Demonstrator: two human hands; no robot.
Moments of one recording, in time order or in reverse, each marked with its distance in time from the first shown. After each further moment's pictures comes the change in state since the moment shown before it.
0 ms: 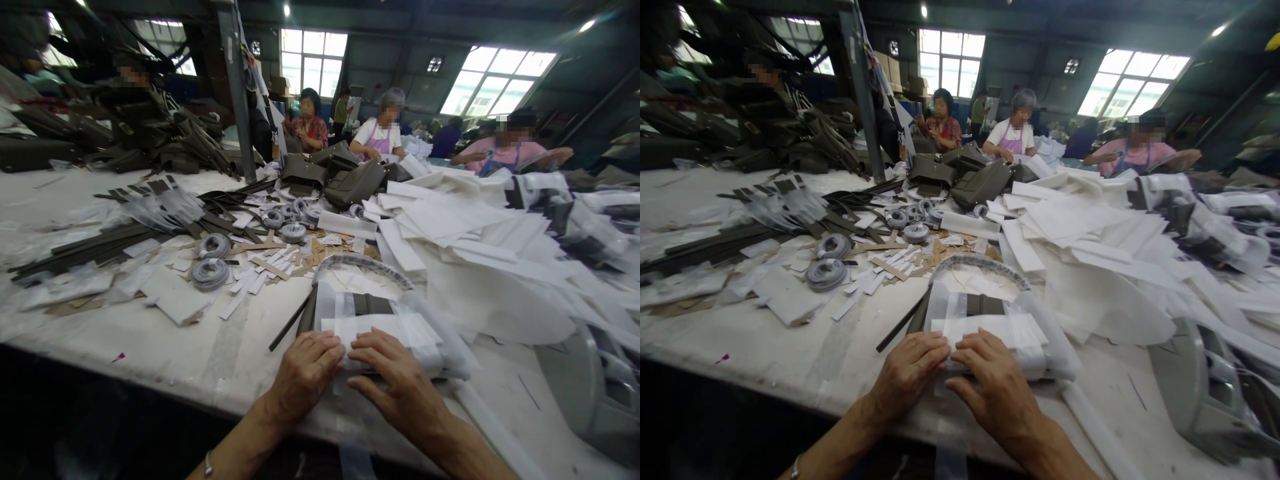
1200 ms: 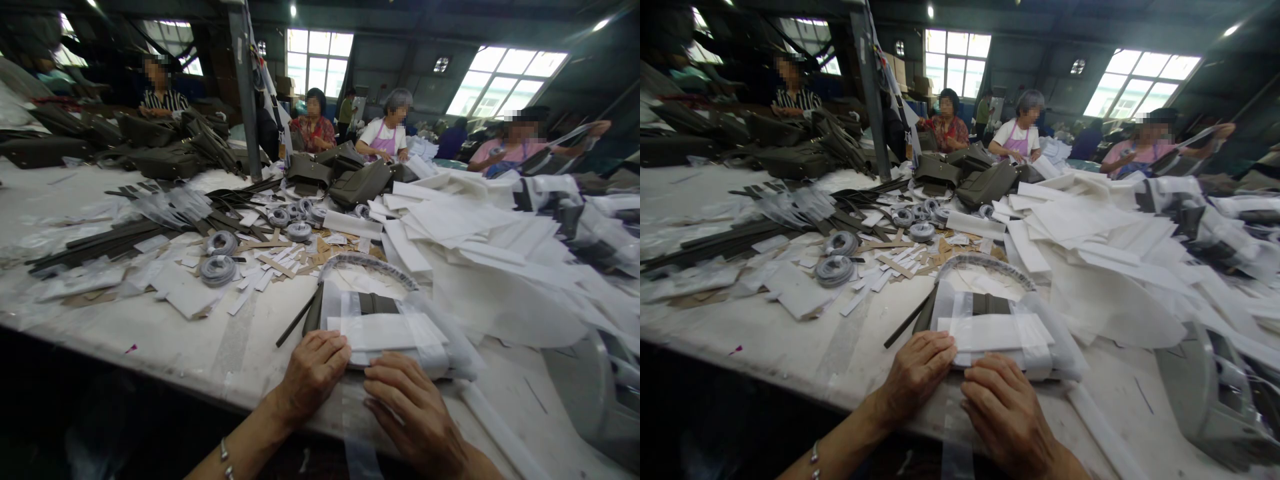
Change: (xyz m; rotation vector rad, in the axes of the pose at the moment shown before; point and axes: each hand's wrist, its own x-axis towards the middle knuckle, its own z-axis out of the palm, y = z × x) left_hand -0.005 0.002 0.005 0.076 0.011 0.027; right_hand -0.028 -0.008 0.001 -0.112 0.031 -0.192
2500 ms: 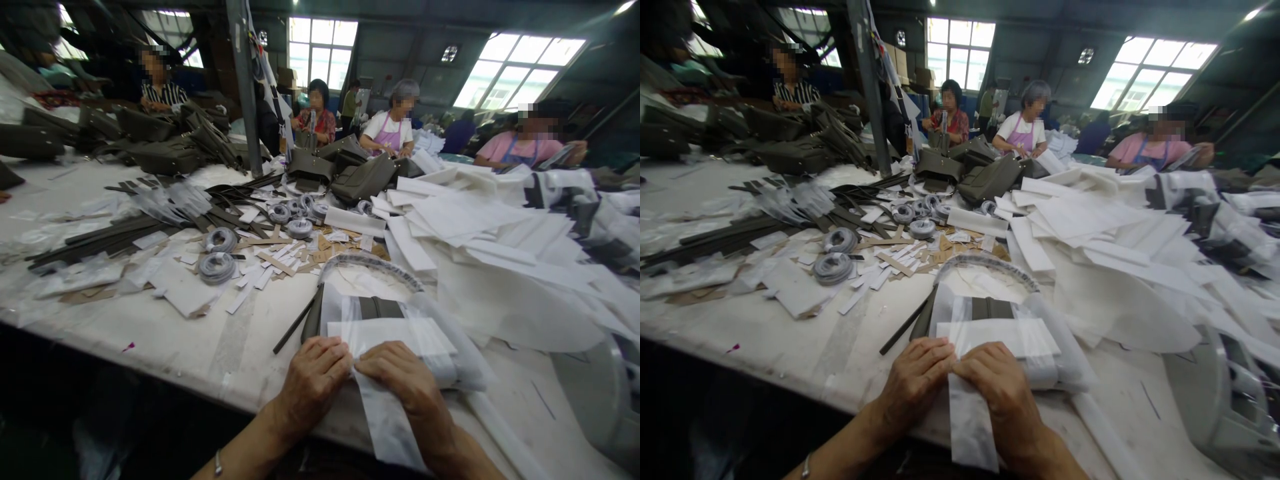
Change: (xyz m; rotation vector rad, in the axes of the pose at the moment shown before) left_hand -0.007 0.008 0.001 -0.040 -0.004 -0.045; right_hand 0.028 0.004 0.004 0.233 0.024 0.205
